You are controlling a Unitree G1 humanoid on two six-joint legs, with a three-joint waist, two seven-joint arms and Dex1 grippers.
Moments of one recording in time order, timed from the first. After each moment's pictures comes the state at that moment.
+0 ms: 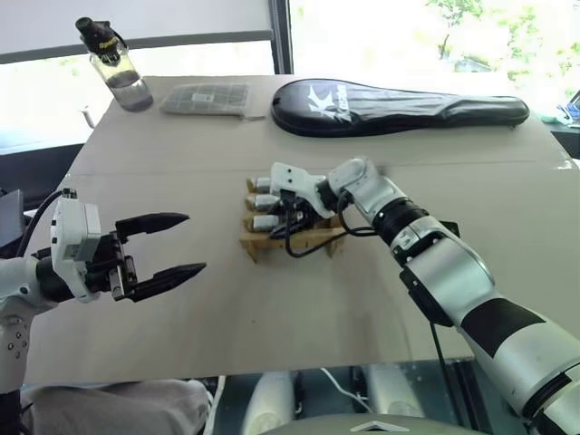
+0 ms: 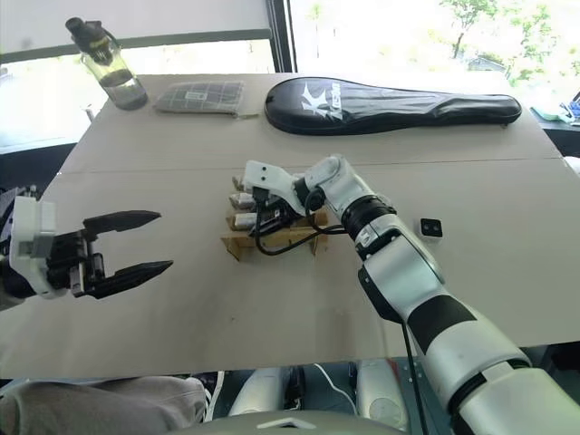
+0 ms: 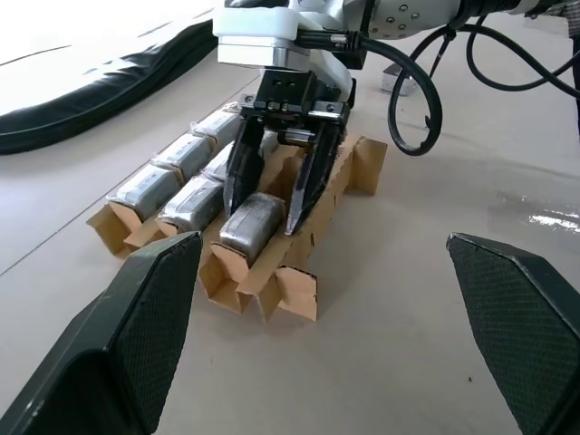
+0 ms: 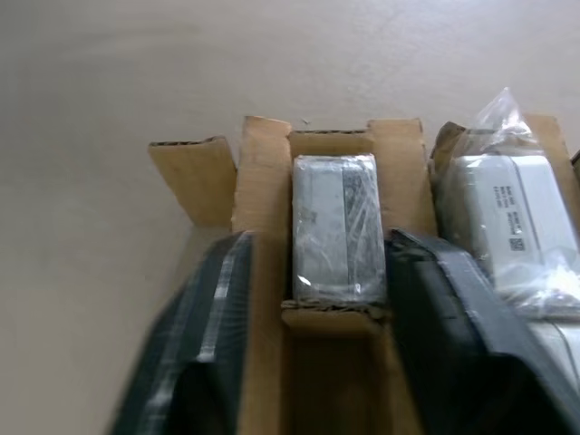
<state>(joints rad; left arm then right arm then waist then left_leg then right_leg) 0.10 0.92 0.56 -0.25 -0.69 0.34 -1.30 -1.28 0.04 0.34 1.17 -0.08 0.04 1.25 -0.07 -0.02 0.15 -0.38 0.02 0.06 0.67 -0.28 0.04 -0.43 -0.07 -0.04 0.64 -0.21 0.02</state>
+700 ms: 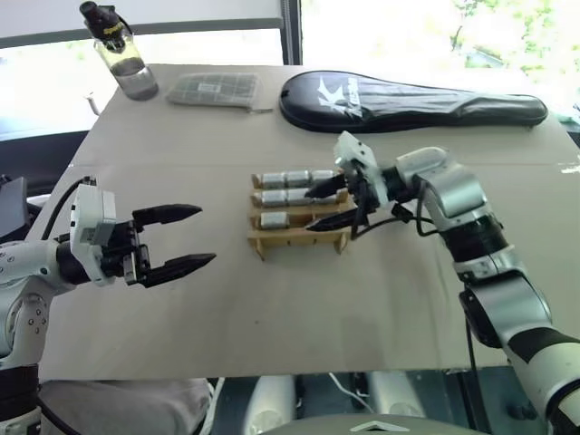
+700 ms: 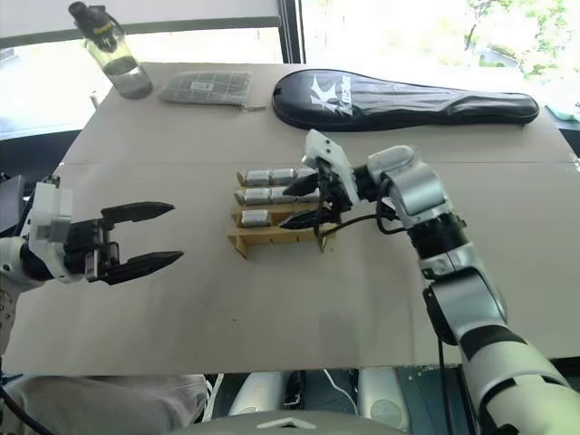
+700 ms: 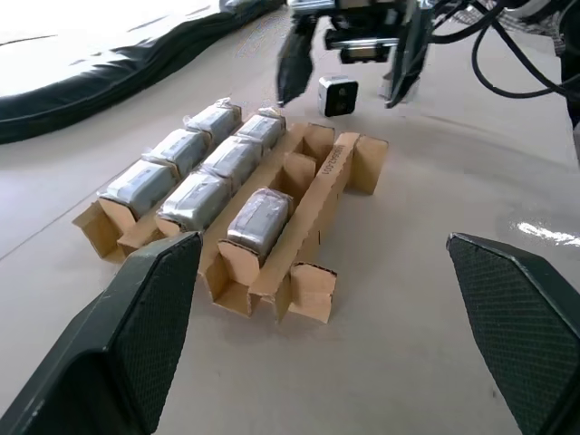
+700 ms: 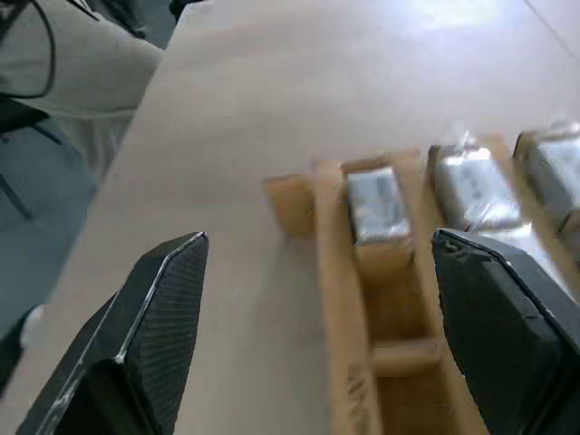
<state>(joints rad) -0.02 0.93 0.46 -0.15 -0.68 0.33 -1.34 -0.96 -0.30 0.23 0.28 0.17 0.63 1.42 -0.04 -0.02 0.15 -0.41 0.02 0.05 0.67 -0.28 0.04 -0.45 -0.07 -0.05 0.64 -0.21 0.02</state>
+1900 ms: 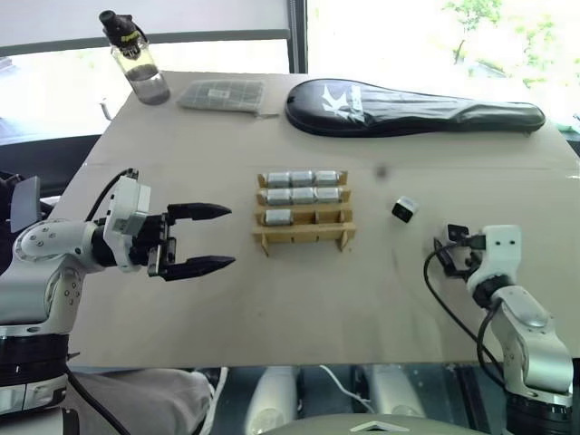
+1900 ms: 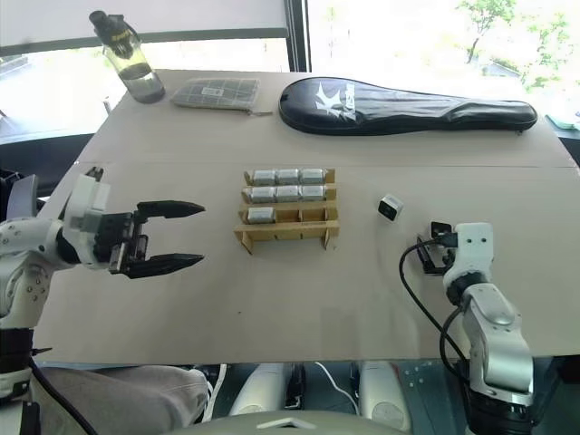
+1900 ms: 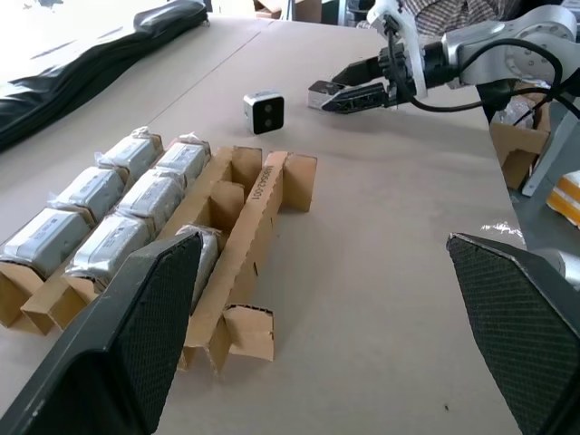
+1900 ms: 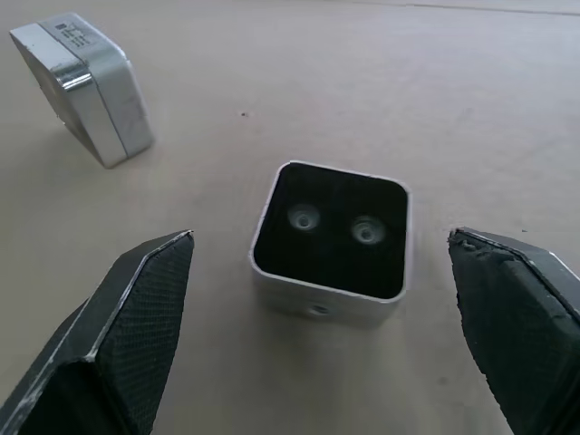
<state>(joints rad) -0.20 0.92 0.28 -0.06 -0.65 0.30 -1.45 0.03 -0.17 -0.26 -0.38 0.11 0.57 0.28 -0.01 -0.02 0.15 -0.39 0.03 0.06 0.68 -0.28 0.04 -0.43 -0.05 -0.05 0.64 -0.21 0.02</state>
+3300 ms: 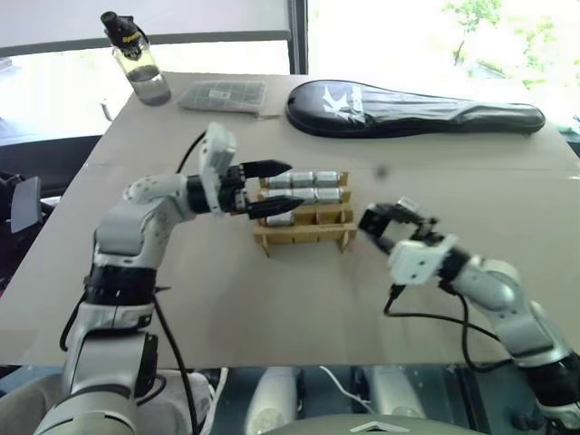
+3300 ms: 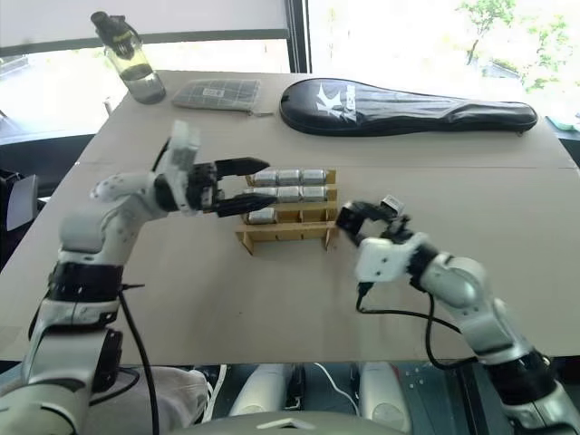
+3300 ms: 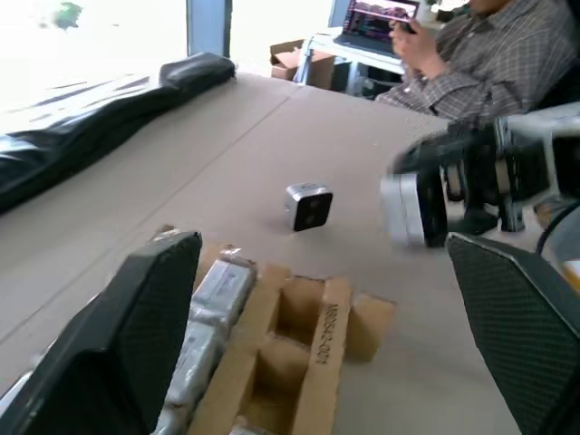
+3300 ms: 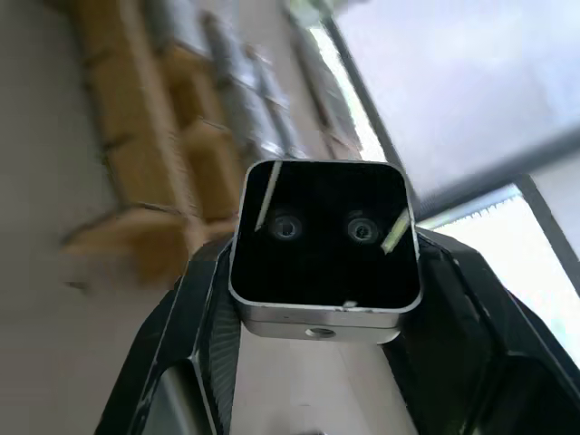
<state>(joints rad) -0.69 0.64 -0.02 0.12 -0.57 0.57 -1.22 -0.21 -0.60 0.30 -0.24 -0.39 -0.37 0.48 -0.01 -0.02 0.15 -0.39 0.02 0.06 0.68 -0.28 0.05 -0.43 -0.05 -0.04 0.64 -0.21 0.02</state>
